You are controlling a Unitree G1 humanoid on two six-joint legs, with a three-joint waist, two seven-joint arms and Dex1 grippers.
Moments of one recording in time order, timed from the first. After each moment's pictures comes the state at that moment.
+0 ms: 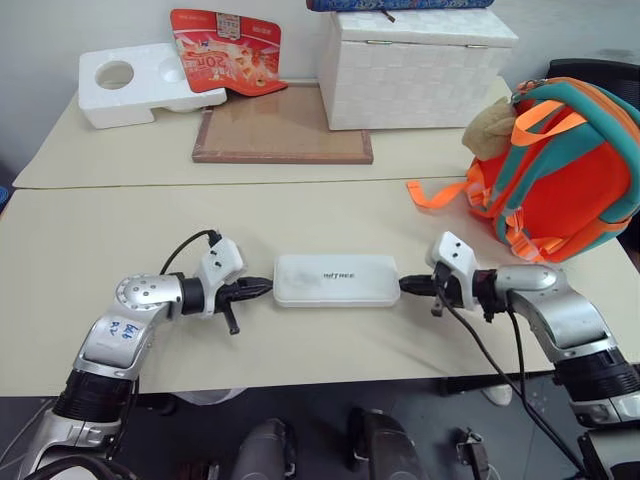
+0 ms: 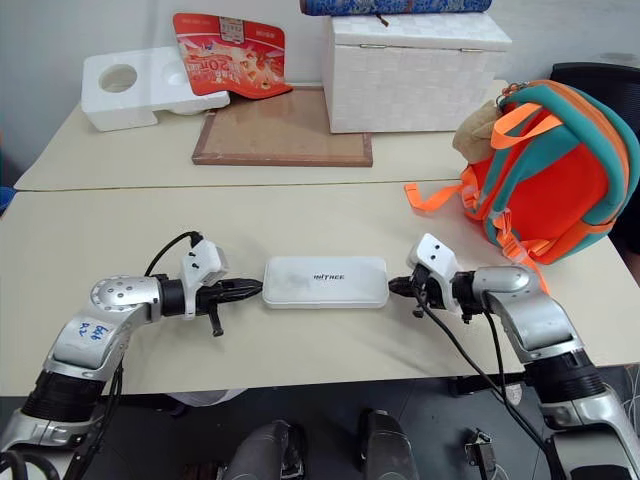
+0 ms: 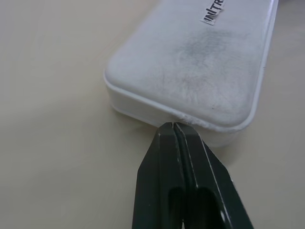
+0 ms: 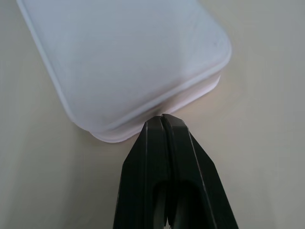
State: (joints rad) left arm -0.34 0.68 -0.06 -0.10 -0.27 0.46 -0.89; right arm -0.47 -0.73 0.15 0.02 0.26 0.50 1.01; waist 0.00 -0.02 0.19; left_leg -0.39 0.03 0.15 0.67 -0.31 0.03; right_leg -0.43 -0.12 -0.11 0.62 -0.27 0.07
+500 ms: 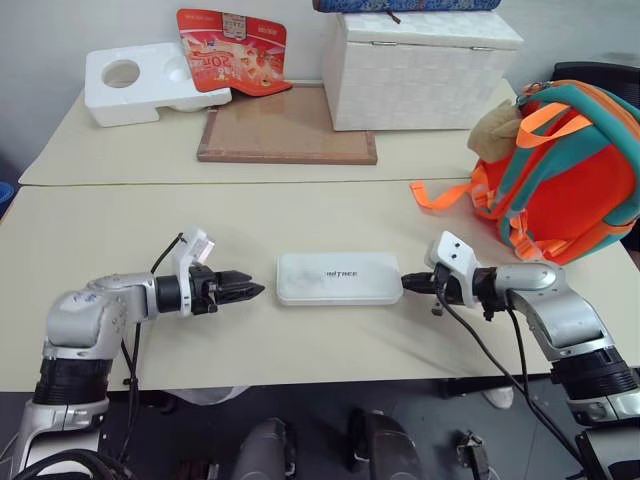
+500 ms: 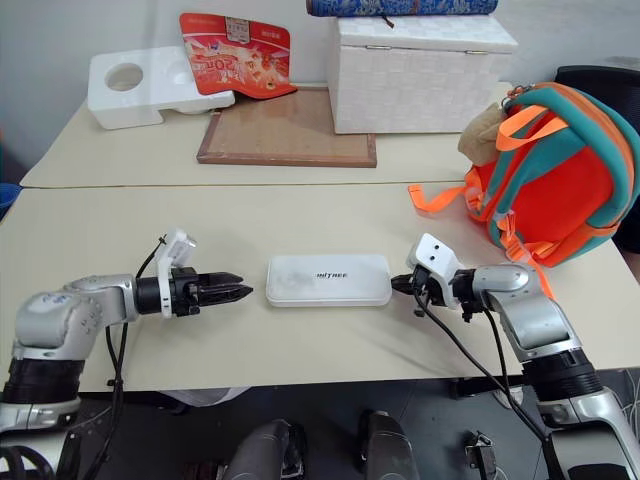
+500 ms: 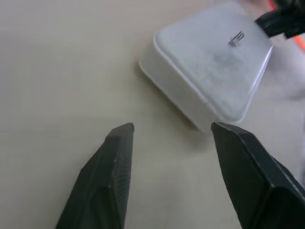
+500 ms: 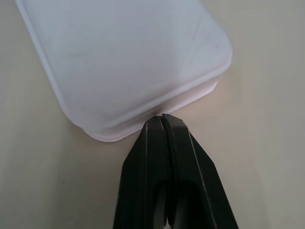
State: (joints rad) left arm -0.48 0.67 0.16 -0.01 -0.61 1.20 -0.85; right arm -0.46 -0.73 0.15 0.05 0.21 0.43 1.03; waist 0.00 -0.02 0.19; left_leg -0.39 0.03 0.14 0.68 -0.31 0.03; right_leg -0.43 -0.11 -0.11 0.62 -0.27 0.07
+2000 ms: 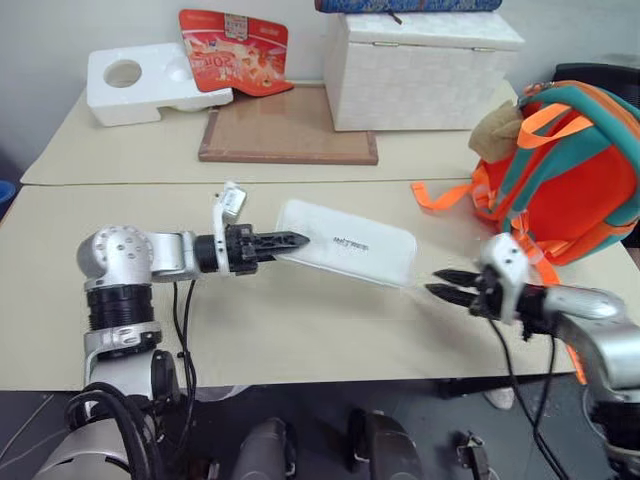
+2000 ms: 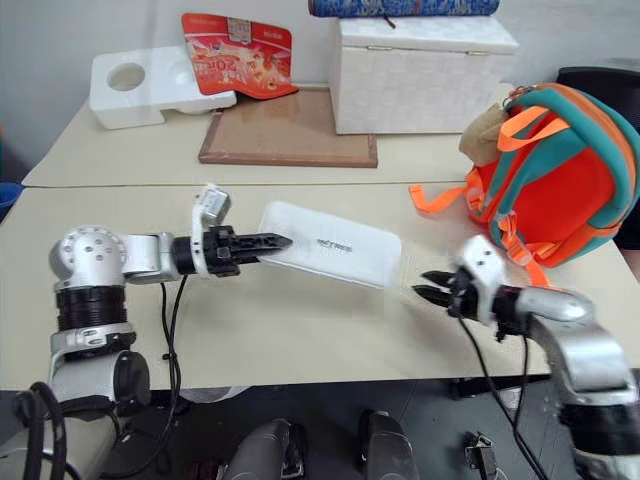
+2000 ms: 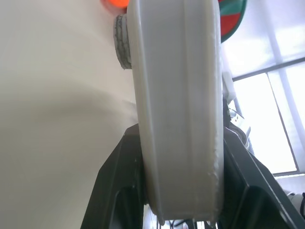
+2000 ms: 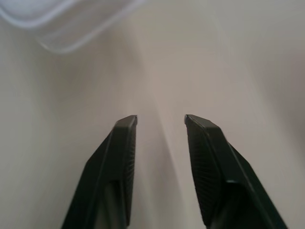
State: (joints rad) left arm -0.81 0.45 0.39 0.24 -0.93 1.61 -0.59; right arm -0.14 -0.77 -0.30 -0.29 0.42 0.70 0.89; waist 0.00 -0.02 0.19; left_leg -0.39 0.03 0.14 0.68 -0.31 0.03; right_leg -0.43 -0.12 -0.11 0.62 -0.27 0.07
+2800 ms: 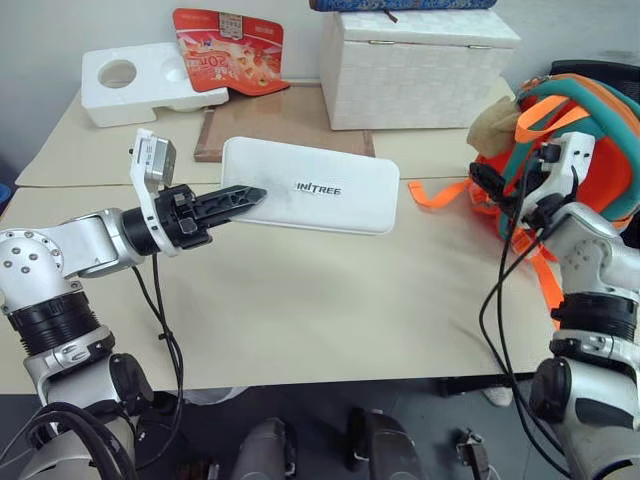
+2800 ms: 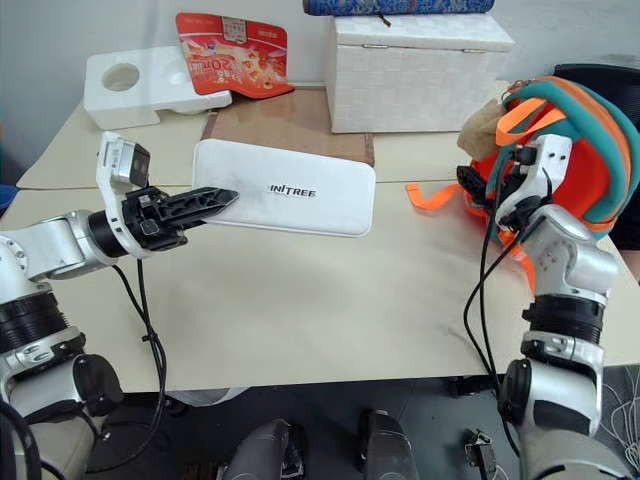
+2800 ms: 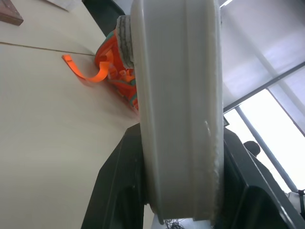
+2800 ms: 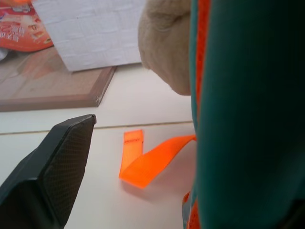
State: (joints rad) left arm -0.78 0.57 0.57 0.07 -1.33 1.60 -0.34; right arm -0.83 -0.54 -0.39 0.49 0.40 0.51 0.45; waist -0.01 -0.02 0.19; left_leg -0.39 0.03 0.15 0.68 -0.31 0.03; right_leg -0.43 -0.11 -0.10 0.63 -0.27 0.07
